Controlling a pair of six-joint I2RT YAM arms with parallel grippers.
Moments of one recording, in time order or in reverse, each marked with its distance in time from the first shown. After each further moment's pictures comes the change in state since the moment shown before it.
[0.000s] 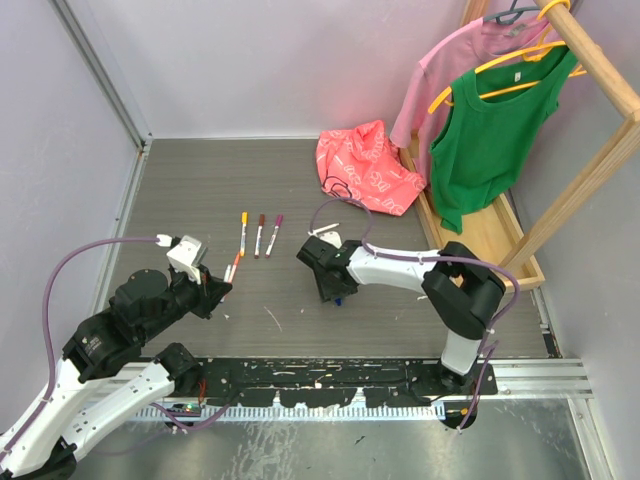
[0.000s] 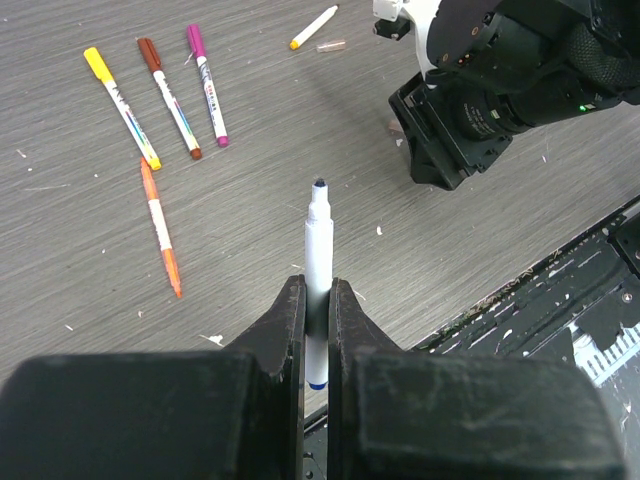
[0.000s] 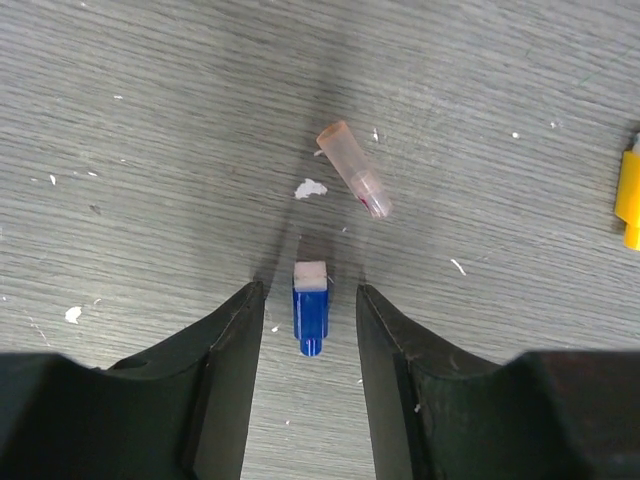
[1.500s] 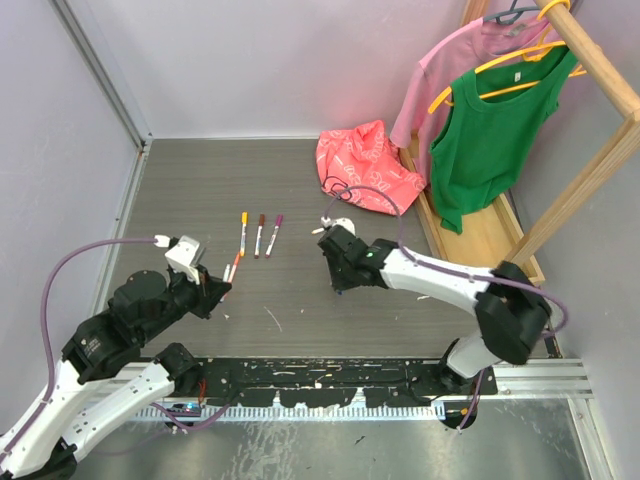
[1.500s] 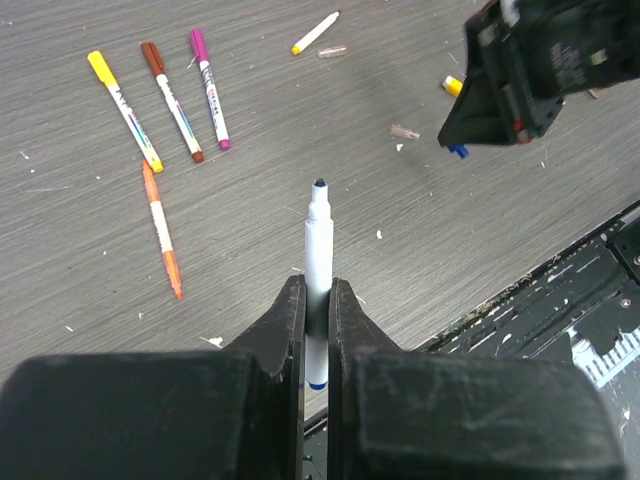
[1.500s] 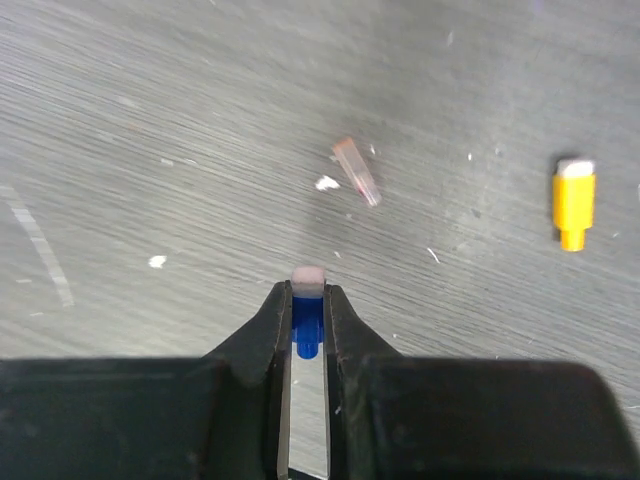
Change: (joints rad) left arm 0.000 -0.006 -0.003 0.005 -0.007 -0.004; right arm -0.056 -0.209 -0.102 0.086 -0.070 -0.069
